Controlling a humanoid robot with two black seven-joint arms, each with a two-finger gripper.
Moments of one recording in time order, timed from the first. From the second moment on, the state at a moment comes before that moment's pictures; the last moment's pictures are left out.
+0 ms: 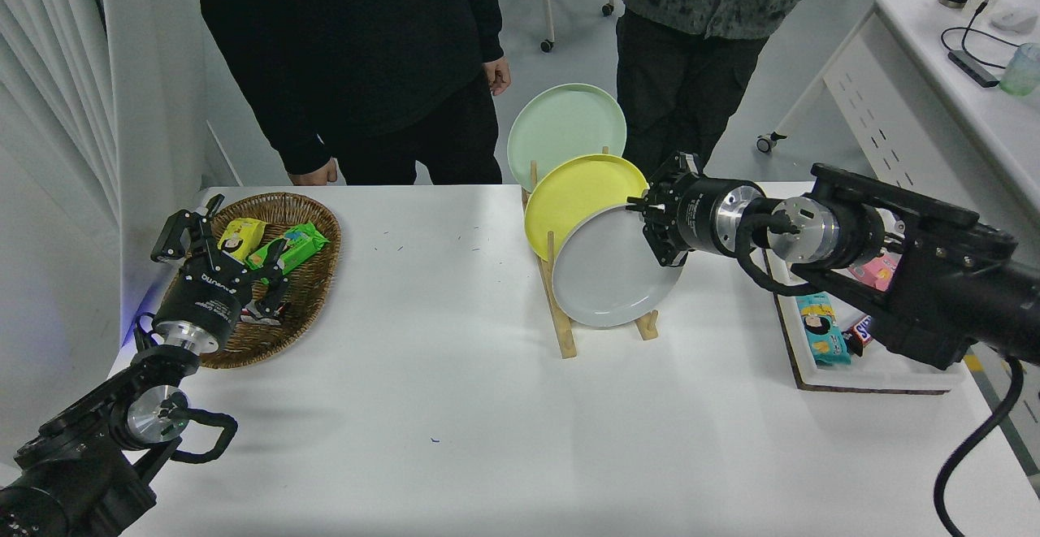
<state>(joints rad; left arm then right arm) -0.49 0.39 -0.89 -0.59 0.16 -0.51 -0.56 1.17 -0.46 0.21 1.16 0.29 -0.34 -0.23</state>
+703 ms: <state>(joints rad) -0.49 0.39 -0.89 -0.59 0.16 -0.51 -0.56 1.35 -0.51 0.16 1.19 0.50 -0.39 -0.25</state>
